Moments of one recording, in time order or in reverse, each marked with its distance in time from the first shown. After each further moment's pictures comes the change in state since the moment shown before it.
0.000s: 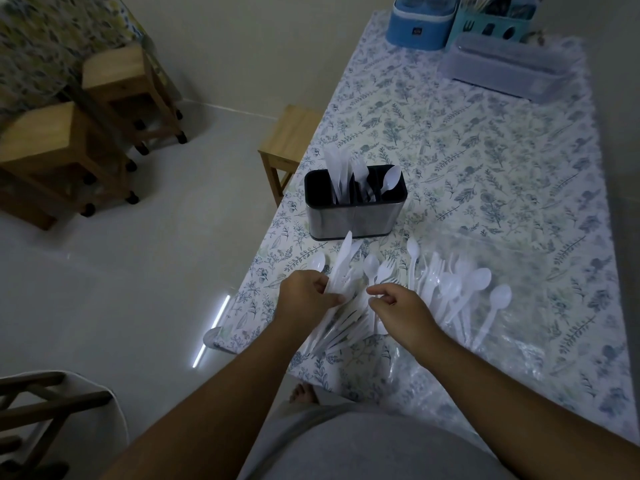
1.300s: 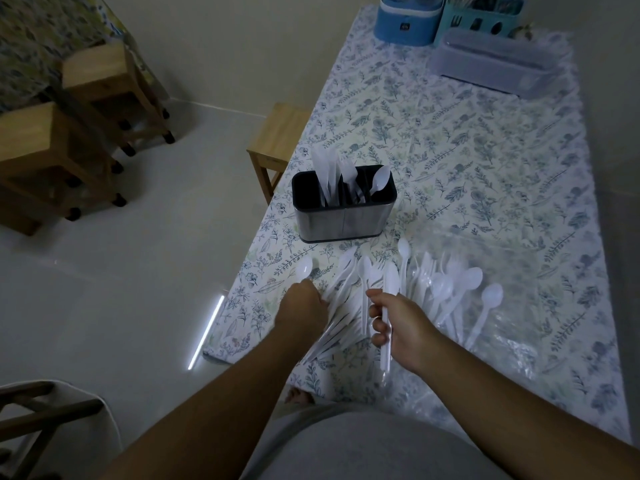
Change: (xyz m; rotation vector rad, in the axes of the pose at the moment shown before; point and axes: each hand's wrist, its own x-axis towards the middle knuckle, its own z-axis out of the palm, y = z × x) left_hand 0.021 -0.019 0.033 0.407 0.000 0.003; right_hand 0.005 -0.002 0.000 0.671 -0.020 0.419
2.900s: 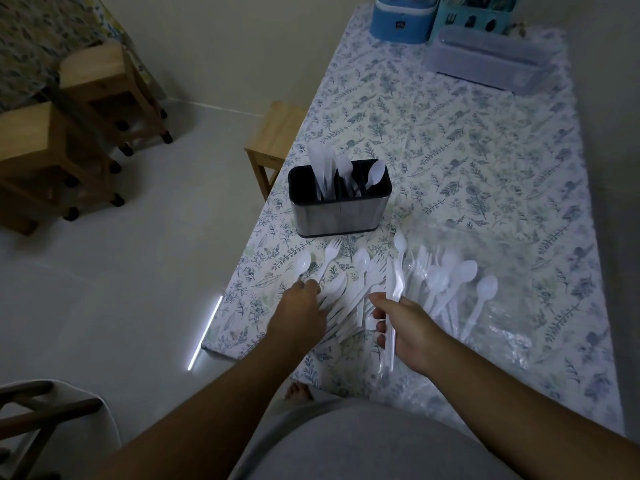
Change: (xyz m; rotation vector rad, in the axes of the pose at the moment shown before) left_hand -0.028 -0.011 -0.002 0.035 0.066 0.278; right_hand -0.001 0.013 -0.019 -0.027 -0.024 -0.027
